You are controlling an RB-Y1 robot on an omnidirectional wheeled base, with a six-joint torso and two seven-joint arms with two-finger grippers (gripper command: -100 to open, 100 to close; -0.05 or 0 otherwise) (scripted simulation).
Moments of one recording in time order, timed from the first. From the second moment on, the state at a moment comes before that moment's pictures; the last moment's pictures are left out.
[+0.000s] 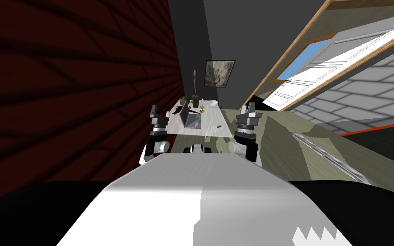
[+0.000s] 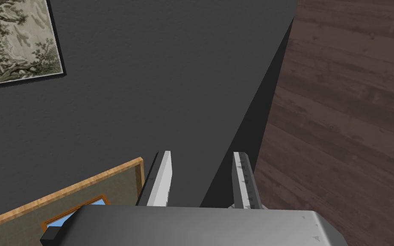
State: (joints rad) left arm 0.42 0.17 -0.01 -2.30 0.13 -0.24 0.23; right arm 0.47 -0.05 -0.07 -2.40 -0.03 -0.36 -0.05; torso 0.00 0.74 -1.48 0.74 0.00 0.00
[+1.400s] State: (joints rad) left arm 0.34 0.15 -0.02 -2.19 0.20 0.04 0.30; right arm 0.47 -0.05 -0.07 -2.40 -0.03 -0.36 -0.05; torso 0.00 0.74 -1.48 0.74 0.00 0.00
